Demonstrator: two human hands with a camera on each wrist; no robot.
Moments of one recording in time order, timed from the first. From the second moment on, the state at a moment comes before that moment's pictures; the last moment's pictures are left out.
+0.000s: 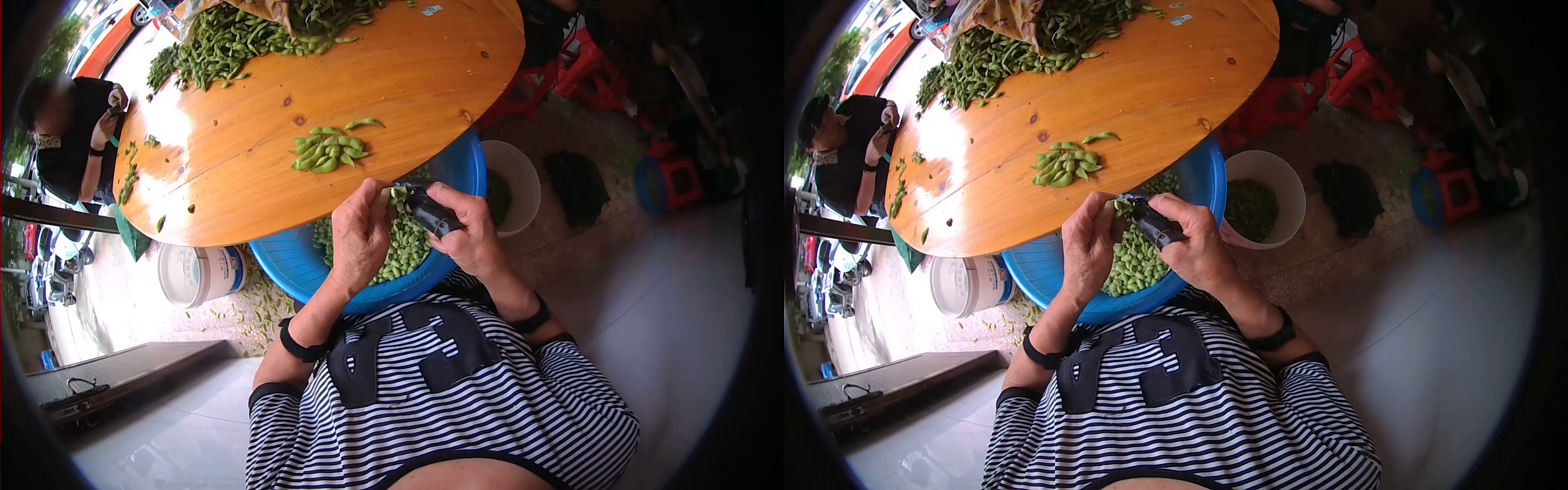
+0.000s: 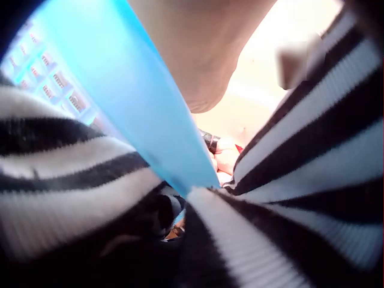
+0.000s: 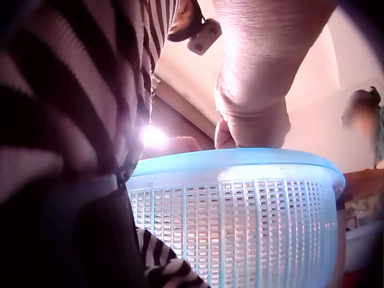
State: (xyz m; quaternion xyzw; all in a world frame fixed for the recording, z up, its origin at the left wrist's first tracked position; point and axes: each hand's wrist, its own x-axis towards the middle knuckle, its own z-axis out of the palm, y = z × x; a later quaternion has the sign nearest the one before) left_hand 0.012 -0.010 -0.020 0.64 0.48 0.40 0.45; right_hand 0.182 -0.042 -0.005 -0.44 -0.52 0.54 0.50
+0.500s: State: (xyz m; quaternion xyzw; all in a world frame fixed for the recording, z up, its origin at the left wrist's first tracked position) left_hand -0.001 -0.007 -0.020 0.42 0.32 0.43 0.73; right_hand 0.184 -0.040 0.001 -0.44 -0.48 0.57 0.49
